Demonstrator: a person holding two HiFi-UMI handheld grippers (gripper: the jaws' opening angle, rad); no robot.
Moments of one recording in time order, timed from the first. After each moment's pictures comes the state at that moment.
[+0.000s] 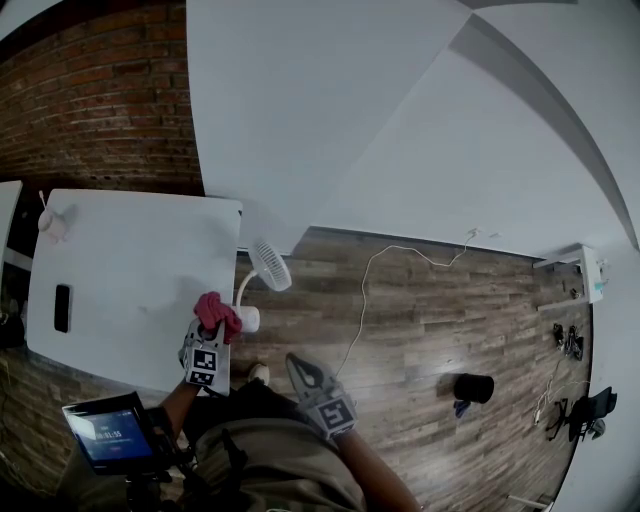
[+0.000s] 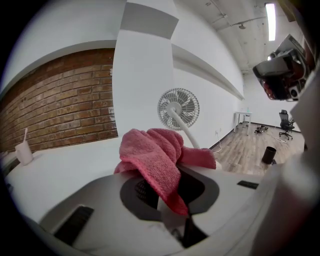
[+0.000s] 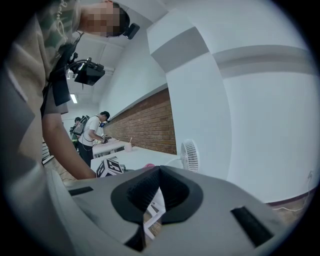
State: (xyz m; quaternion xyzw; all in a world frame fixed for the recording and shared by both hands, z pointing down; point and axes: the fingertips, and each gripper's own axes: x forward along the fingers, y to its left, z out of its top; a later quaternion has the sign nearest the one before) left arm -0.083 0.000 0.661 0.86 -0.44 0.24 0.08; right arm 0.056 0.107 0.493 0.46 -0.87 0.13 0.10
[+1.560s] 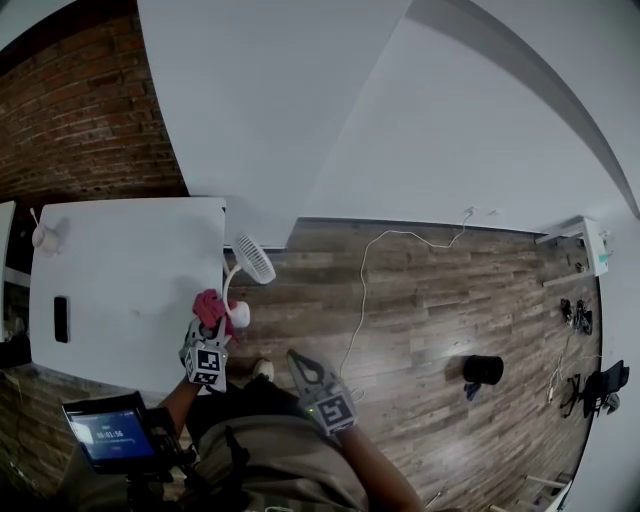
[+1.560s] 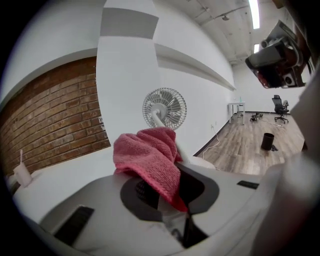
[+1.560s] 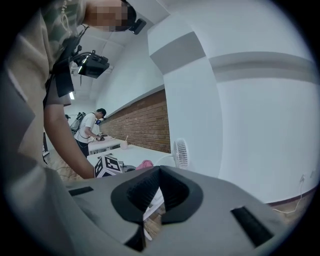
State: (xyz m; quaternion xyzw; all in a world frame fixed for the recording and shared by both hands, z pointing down) left arm -0.079 -0.003 0.660 0.87 -0.42 0.26 0.03; right arm 0.059 0.113 0.494 0.48 -0.86 0.12 0.11
